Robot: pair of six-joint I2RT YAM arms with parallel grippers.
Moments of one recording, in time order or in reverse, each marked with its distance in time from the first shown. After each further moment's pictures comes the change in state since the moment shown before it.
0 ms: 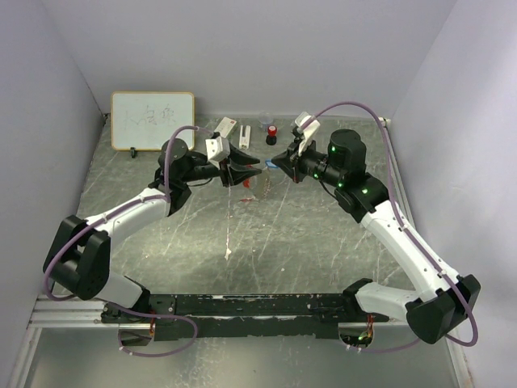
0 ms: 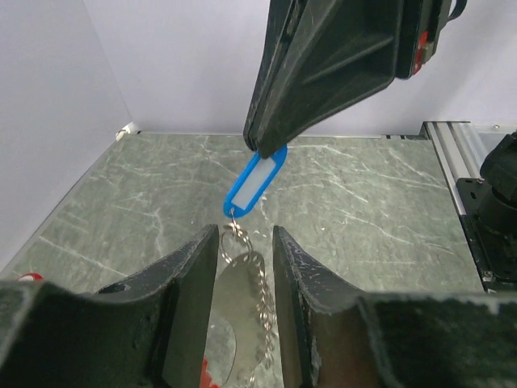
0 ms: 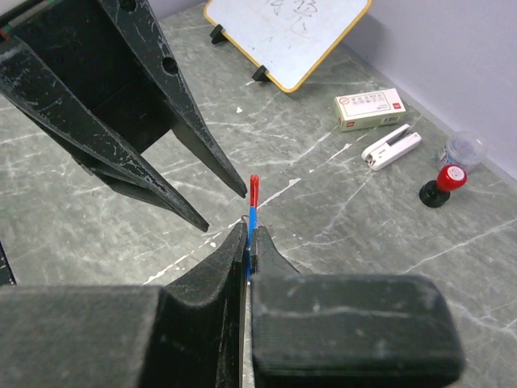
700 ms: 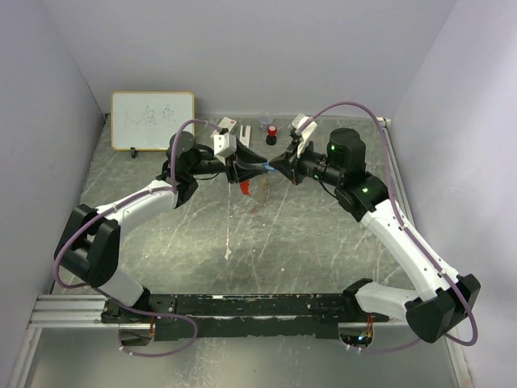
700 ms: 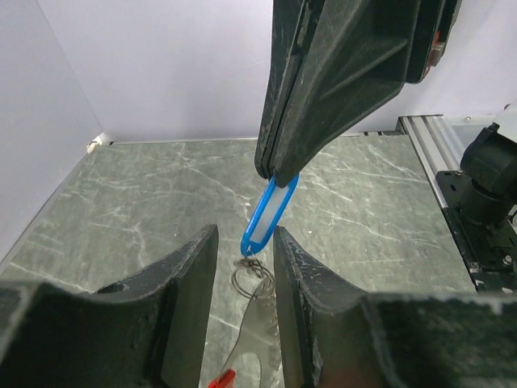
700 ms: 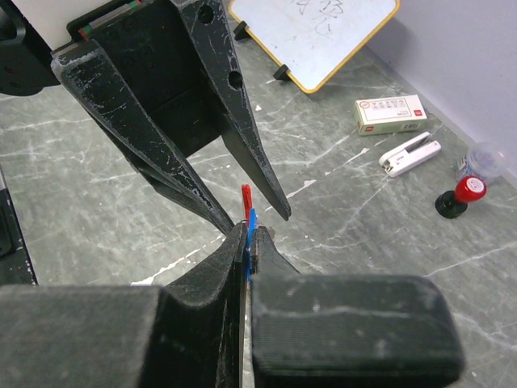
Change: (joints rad) left arm -0.013 0.093 0.090 0.008 0.095 -0.007; right arm 0.000 0.009 0.016 -0.027 -0.067 -0.024
